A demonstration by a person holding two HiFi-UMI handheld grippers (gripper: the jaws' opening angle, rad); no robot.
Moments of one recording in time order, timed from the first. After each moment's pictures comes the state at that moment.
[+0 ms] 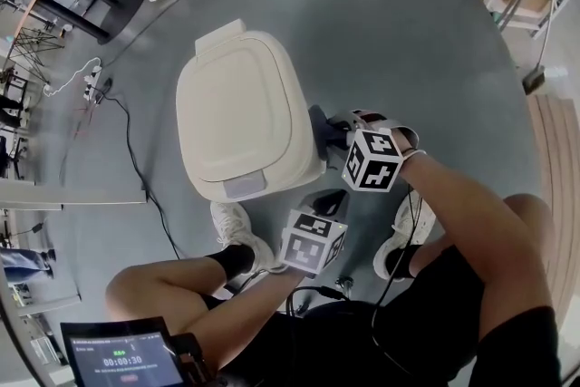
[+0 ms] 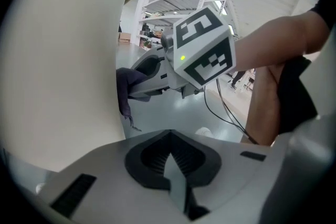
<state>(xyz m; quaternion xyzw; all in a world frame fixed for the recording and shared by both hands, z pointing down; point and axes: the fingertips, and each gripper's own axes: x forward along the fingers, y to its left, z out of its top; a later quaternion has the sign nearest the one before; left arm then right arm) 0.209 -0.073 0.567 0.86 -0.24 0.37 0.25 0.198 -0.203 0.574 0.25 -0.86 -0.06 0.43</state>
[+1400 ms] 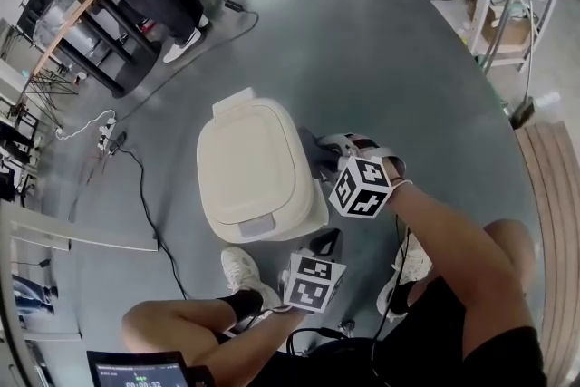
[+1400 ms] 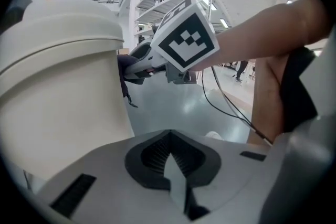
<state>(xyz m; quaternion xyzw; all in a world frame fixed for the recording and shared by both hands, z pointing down) 0.200 -0.084 0.522 0.87 -0.28 0.37 0.15 0.210 -0.248 0.469 0.37 -0.84 -0.13 0.37</state>
